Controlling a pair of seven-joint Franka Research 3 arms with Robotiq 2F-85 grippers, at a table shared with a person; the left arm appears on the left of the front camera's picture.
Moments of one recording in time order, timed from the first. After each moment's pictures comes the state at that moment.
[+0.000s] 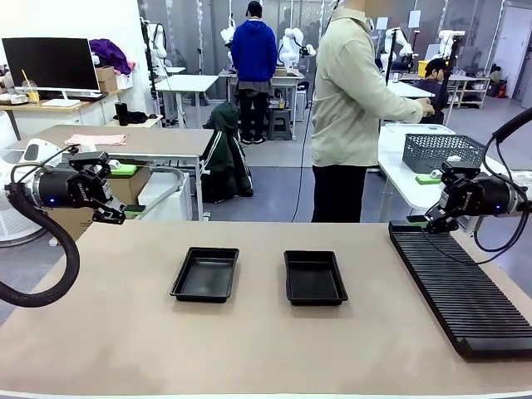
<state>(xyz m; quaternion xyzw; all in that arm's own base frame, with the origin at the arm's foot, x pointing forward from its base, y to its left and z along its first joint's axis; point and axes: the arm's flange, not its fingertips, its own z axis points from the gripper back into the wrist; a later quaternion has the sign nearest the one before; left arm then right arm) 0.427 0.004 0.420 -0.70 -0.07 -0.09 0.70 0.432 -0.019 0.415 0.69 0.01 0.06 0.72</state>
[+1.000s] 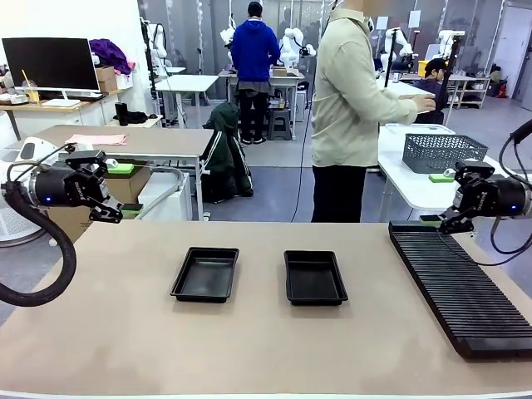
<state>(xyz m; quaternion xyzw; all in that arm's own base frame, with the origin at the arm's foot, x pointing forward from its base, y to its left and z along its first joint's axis) 0.424 0.013 0.425 -0.70 -0.08 -0.09 0.70 0.429 -0.057 0.414 0.69 0.00 0.01 0.72</state>
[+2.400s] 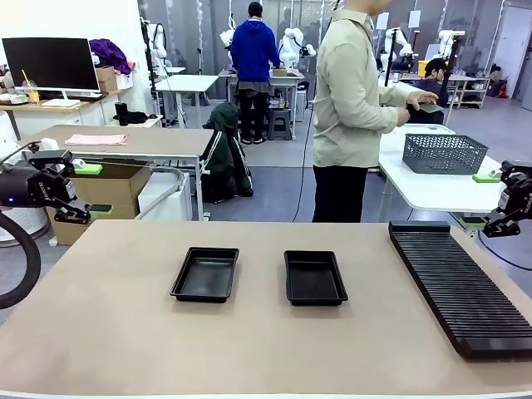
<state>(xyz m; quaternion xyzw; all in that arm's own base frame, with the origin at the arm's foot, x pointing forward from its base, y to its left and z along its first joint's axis) 0.409 0.065 0.430 -0.68 -0.10 -0.06 0.72 0.406 -0.125 0.422 0.68 -0.02 -0.02 0.73</state>
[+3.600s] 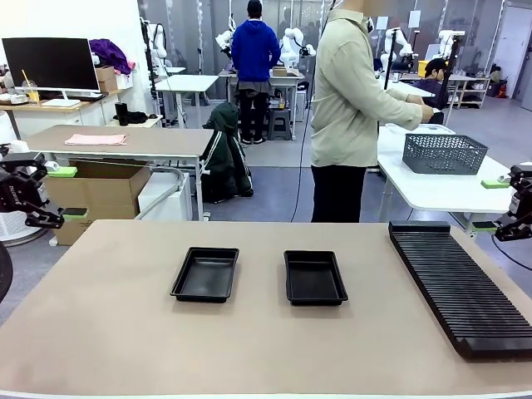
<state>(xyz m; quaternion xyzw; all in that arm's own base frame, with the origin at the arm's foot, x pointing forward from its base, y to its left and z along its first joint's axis) 0.382 0.107 0.430 -0.67 -0.12 -0.03 0.73 0.399 -0.143 0.422 0.66 -0.03 -0.02 0.75</state>
